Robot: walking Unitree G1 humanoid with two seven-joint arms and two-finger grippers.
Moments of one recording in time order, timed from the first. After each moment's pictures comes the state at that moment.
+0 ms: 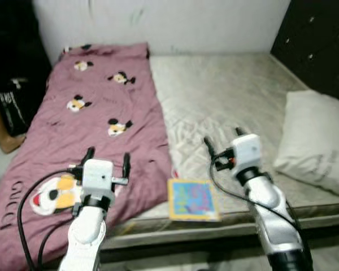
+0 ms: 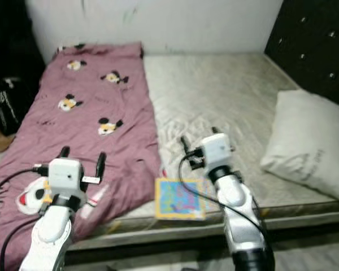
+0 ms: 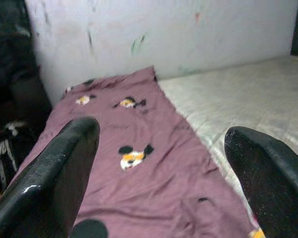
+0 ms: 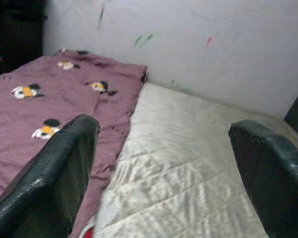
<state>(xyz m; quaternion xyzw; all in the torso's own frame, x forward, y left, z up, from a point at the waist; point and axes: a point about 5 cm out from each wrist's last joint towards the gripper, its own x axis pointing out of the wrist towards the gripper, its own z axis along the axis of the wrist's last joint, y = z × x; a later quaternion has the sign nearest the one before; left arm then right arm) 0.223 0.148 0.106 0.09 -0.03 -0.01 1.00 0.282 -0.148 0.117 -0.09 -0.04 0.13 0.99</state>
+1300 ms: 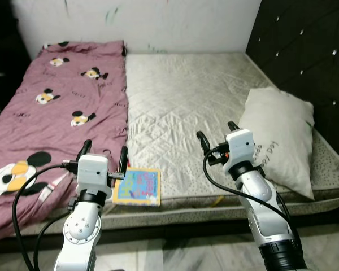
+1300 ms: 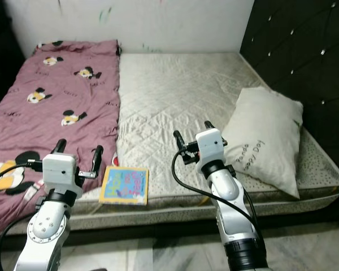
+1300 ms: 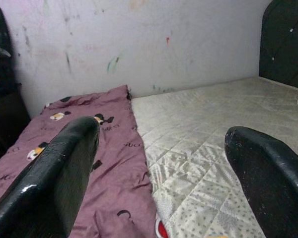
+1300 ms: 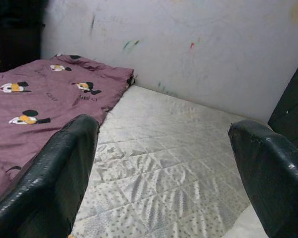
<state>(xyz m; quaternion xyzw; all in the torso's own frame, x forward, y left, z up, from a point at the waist) 0.227 0.153 0.110 0.08 -0.05 -0.02 0.99 0.290 -0.138 0.117 -0.09 -0.05 0.15 0.98</state>
